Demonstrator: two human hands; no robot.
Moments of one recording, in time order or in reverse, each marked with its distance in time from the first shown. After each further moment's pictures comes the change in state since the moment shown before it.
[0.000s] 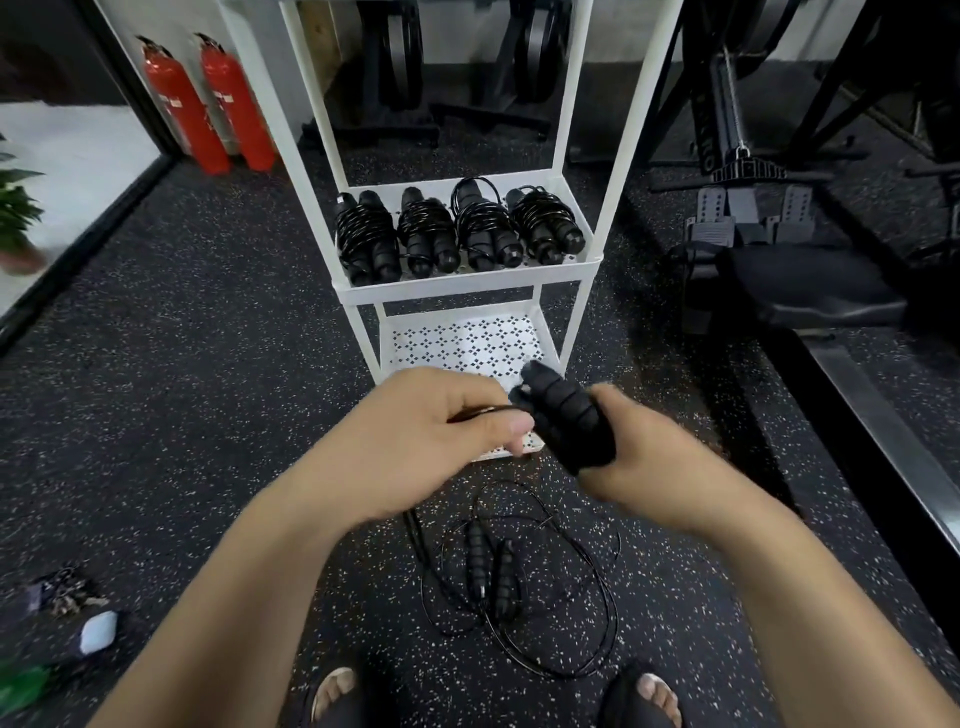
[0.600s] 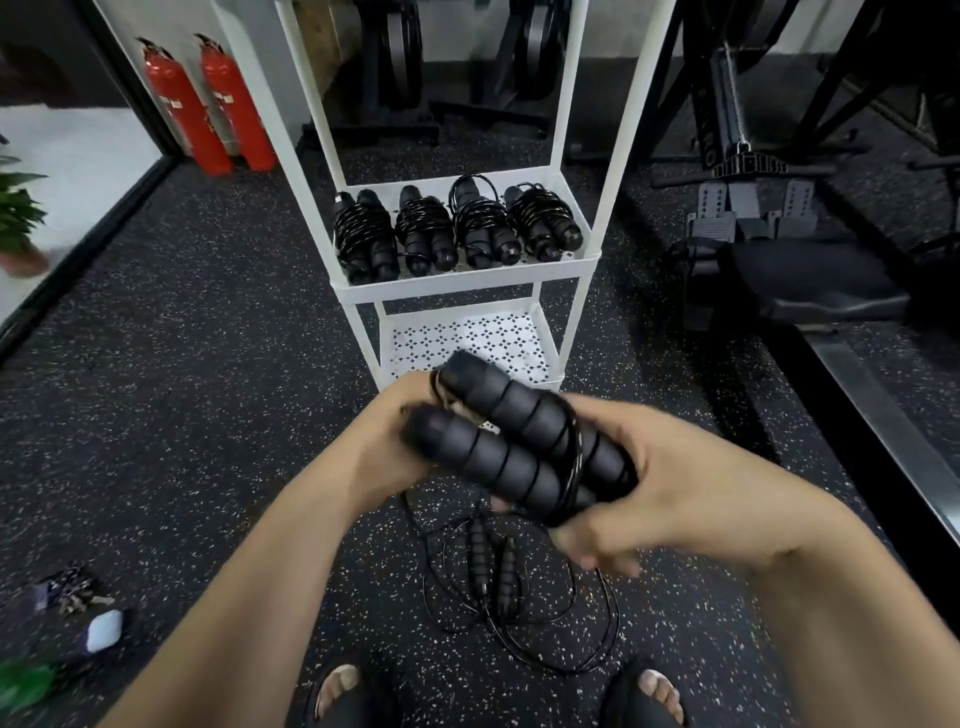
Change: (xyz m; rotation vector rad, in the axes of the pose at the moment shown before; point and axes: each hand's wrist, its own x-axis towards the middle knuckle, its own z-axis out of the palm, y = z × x) left_hand 0.028 -0.051 0.016 -0.308 0.094 -0.126; right_hand -0.046 -0.037 -0.026 0.654 -0.524 -0.331
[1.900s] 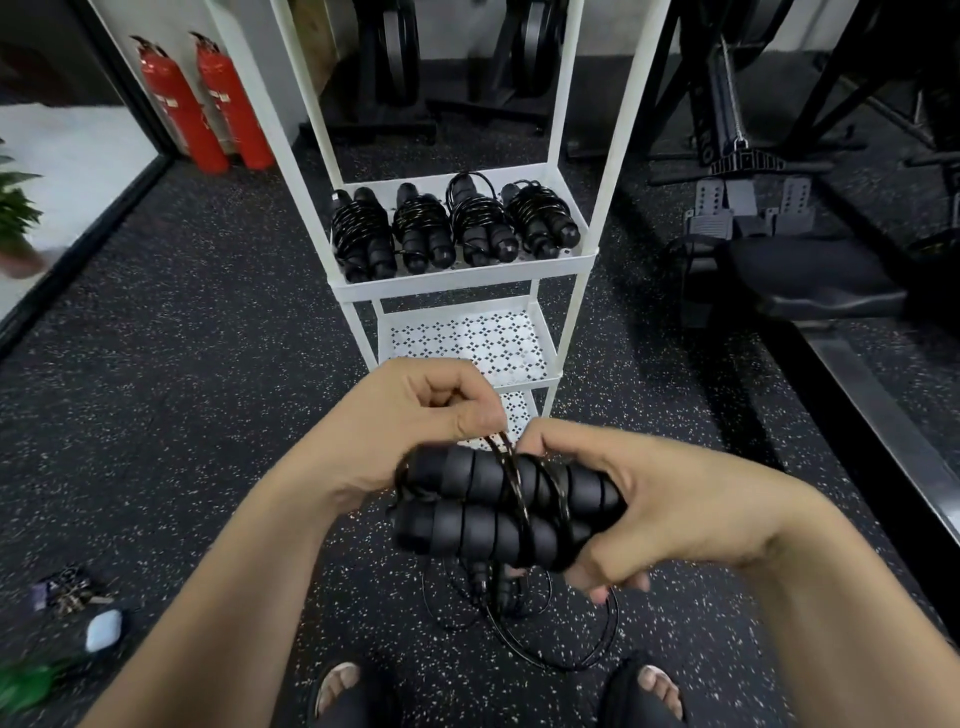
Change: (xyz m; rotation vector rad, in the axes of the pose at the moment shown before) left_hand -0.015 0.023 -0.008 -0.146 -0.124 0.123; right_hand 0.002 0.013 -0.007 -0.002 -0.136 0.128
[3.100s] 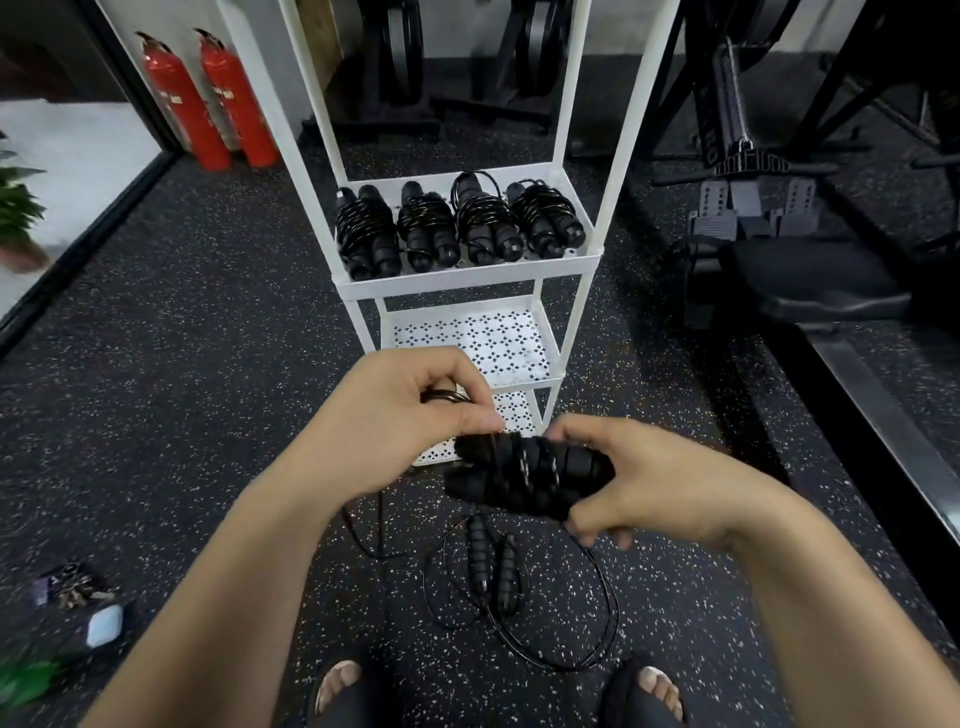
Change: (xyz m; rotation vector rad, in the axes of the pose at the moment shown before) left_hand -0.009 0.012 -0.003 0.350 0.152 0.010; right_hand 0.018 0.021 -0.012 -0.234 0.330 0.211
